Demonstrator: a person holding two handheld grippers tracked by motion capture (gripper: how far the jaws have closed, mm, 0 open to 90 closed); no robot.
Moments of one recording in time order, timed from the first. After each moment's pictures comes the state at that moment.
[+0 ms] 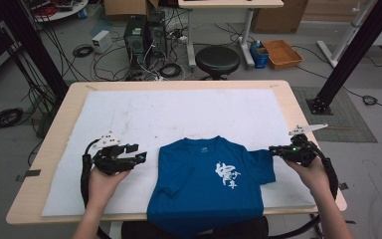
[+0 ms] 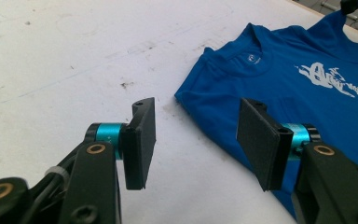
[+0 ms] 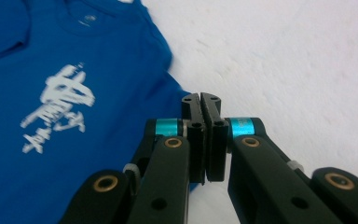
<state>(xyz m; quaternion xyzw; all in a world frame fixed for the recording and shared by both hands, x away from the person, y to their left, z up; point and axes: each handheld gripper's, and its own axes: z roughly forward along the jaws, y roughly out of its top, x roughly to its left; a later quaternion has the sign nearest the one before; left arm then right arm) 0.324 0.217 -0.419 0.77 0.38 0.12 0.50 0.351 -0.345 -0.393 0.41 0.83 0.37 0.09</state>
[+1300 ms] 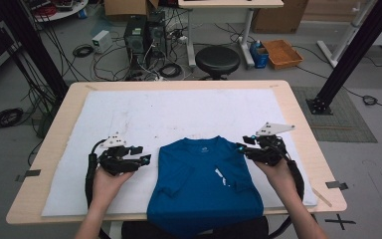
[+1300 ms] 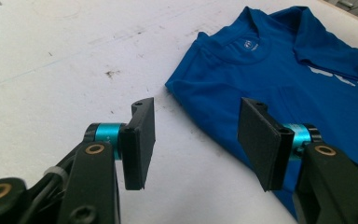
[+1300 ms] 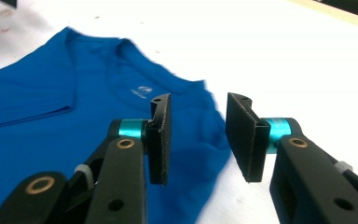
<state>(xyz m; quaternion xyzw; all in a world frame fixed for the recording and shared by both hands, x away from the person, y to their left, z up) 0.329 0.207 -0.425 0.78 0.37 0.11 0.49 0.338 -0.259 -0.375 0.36 0.81 0.42 0.18</state>
